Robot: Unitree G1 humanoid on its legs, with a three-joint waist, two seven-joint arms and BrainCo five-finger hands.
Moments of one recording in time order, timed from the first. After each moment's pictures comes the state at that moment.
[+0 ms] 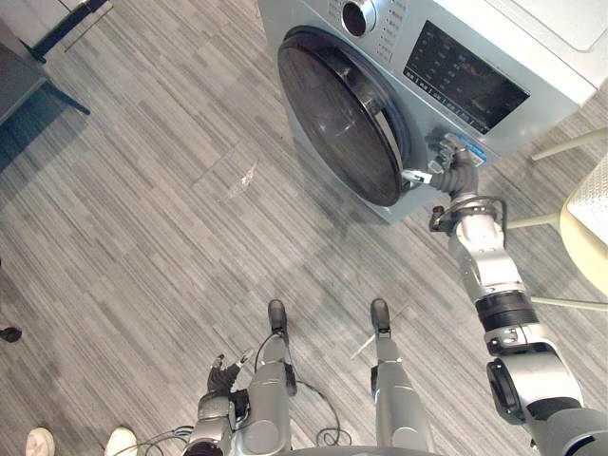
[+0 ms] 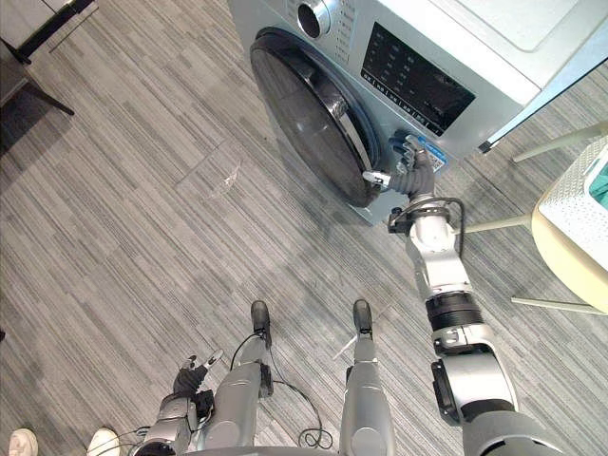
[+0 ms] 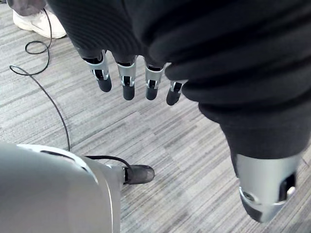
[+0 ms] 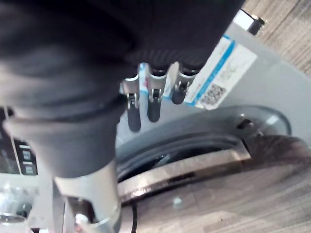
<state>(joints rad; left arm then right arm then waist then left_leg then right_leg) -0.03 0.05 0.13 0.94 -0.03 -0.06 0.25 -0.68 -0.28 0.08 0.55 0.23 -0.09 -0.14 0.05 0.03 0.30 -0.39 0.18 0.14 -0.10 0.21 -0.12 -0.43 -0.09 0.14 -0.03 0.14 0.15</state>
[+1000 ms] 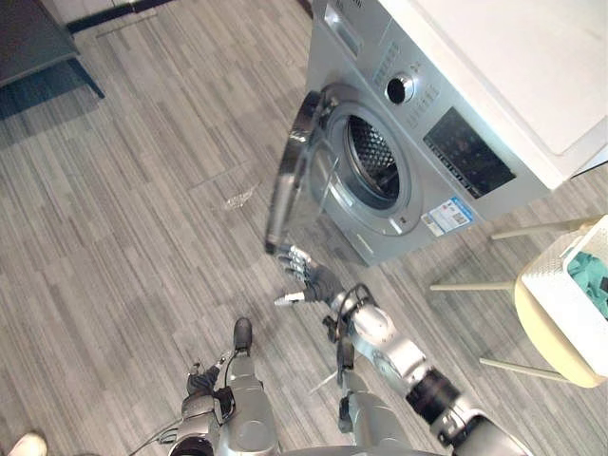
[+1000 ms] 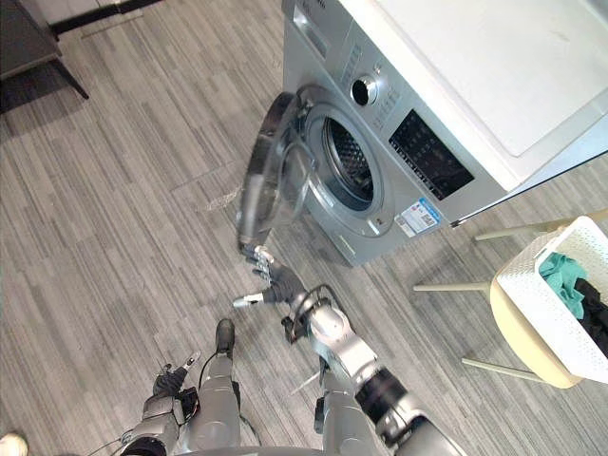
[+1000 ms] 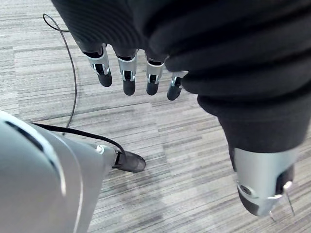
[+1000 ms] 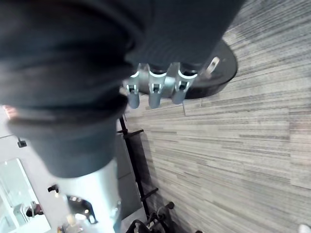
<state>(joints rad) -0.05 0.09 0.32 0.98 0.03 0.00 0.27 -0.11 -0.17 0.45 0.11 0.34 -0.10 0.11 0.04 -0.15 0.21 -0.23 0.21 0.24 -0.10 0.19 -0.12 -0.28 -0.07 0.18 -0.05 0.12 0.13</state>
